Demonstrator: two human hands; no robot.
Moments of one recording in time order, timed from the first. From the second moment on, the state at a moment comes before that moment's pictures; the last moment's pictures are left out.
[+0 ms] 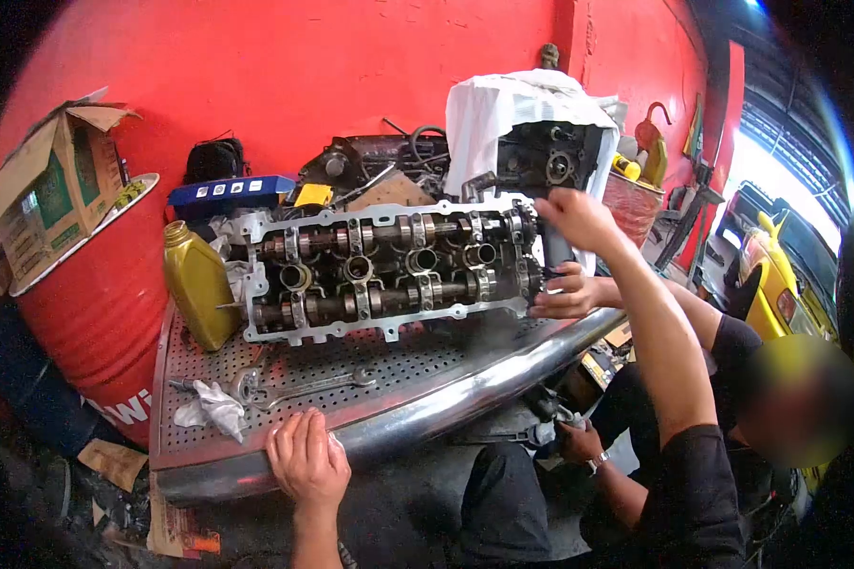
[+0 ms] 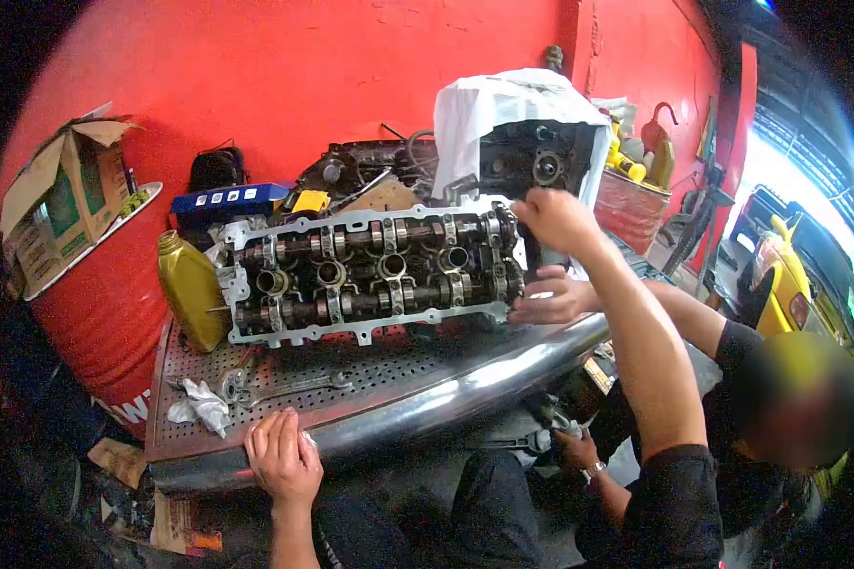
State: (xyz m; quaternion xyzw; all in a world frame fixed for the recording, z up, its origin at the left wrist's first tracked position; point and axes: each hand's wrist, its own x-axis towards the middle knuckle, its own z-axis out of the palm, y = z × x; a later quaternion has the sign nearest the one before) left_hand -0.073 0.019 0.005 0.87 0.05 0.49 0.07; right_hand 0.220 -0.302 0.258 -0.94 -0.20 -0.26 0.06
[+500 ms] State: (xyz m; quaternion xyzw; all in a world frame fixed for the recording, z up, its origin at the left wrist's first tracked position) left_hand -0.074 0.020 0.005 0.86 0.04 0.50 0.06; right_hand 0.210 -0.299 0.250 -0.94 -0.23 -0.24 0.01
